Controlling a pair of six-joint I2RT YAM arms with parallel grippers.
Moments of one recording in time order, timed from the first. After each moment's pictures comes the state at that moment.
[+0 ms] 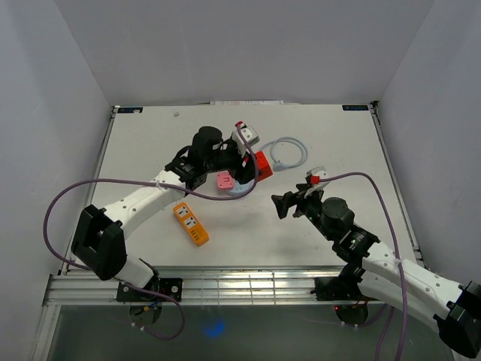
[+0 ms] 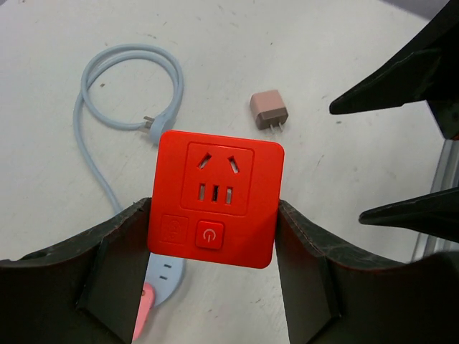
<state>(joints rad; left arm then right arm) -0.65 1.44 1.11 -0.01 0.44 0.08 0.82 0.71 0.38 0.21 0.22 0.17</state>
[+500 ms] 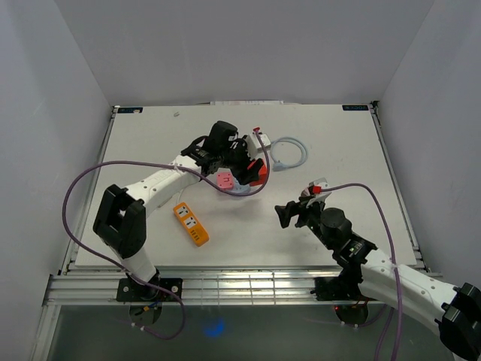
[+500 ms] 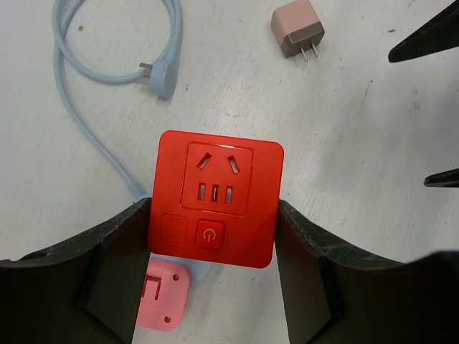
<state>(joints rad) -0.65 1.66 1.34 -0.32 0.44 0.37 0.82 0.68 0.21 0.26 0.25 0.26</state>
